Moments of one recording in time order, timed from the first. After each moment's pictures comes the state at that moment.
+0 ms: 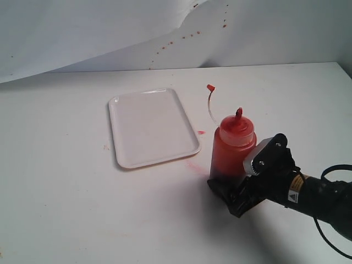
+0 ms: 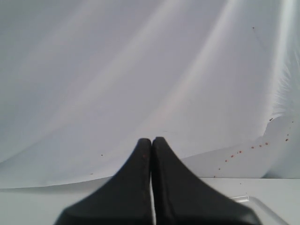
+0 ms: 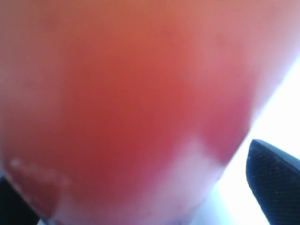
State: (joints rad) left arm 0.01 0.00 -0.28 0.02 0.24 -0.07; right arm 0.27 2.01 -0.45 -0.50 -1.00 -0.04
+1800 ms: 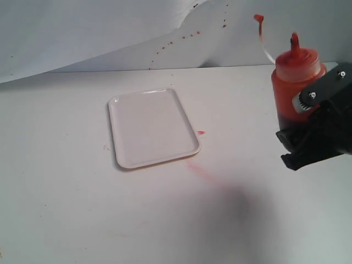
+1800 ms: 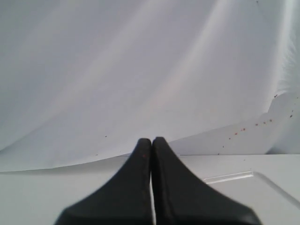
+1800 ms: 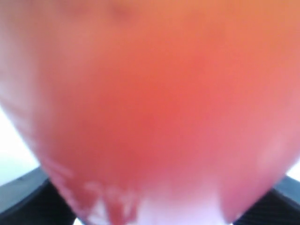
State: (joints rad) left arm 0.01 0.00 -0.28 0.01 0.31 -0.03; right arm 0.27 1.28 -0.58 -0.44 0.07 0.03
